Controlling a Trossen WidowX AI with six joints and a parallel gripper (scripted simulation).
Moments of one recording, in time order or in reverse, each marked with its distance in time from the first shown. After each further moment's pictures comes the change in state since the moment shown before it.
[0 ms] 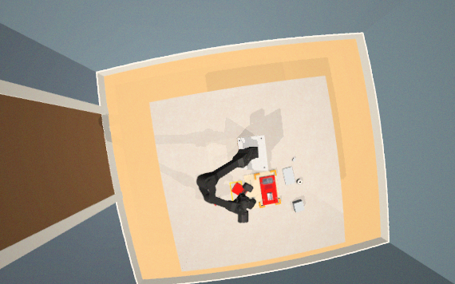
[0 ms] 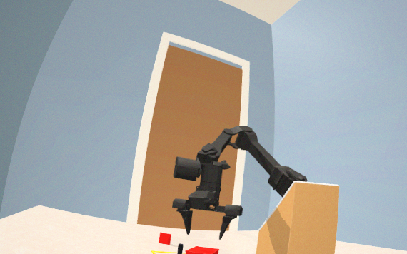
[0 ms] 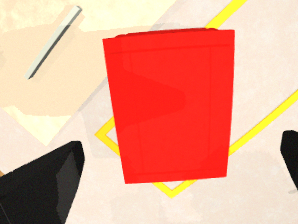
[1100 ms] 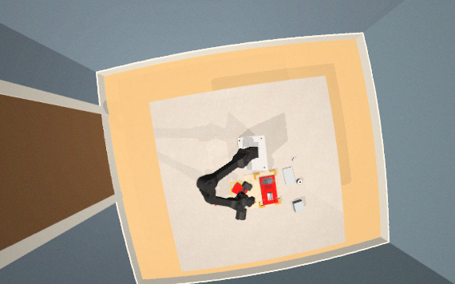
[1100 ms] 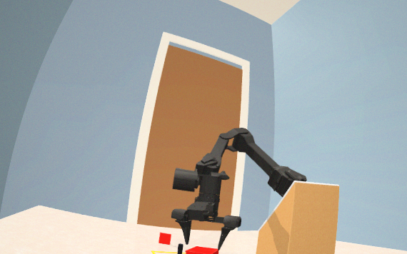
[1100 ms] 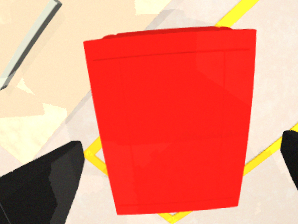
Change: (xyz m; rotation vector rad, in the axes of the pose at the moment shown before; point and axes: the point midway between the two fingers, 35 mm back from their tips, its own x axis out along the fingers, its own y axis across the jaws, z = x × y) arm 0.031 0.000 -0.002 0.000 0.006 -0.003
